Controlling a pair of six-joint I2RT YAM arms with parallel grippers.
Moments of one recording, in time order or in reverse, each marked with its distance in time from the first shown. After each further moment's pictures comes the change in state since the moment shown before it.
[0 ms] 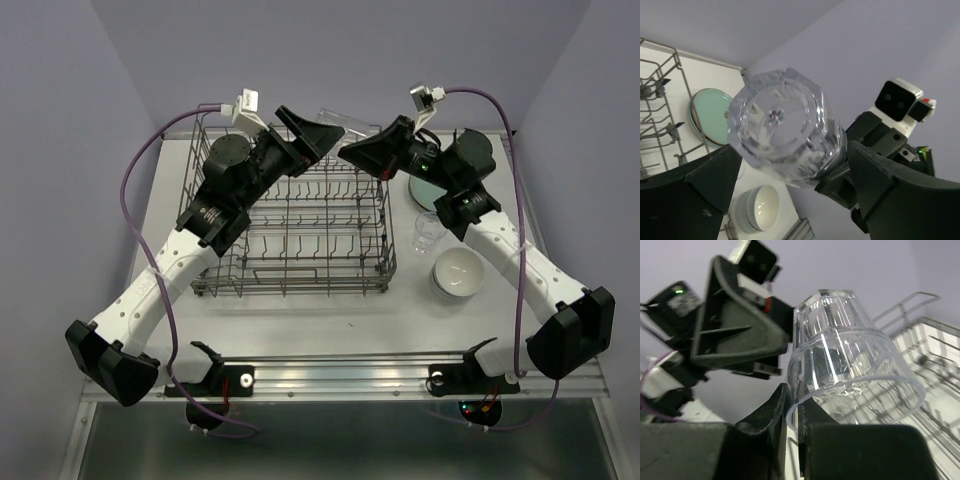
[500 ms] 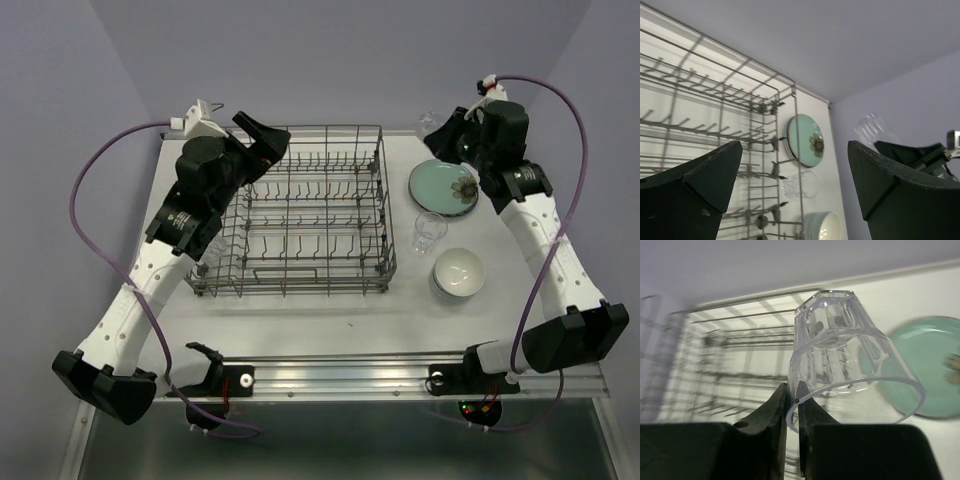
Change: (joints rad) left arm 0.114 -0.087 -0.004 -0.301 -0.224 0.110; right arm -0.235 -0.029 0.186 -0.846 0.542 -0.336
